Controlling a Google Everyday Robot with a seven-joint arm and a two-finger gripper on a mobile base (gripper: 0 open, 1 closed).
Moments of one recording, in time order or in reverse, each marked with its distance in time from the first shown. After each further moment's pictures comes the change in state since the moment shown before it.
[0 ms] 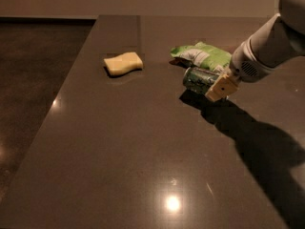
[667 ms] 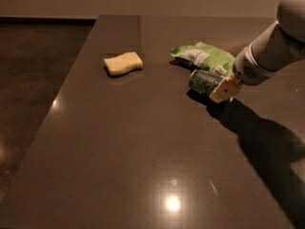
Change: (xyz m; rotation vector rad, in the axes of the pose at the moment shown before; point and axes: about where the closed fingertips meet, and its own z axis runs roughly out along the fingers) arm 0.017 -0.018 0.013 0.033 0.030 0.066
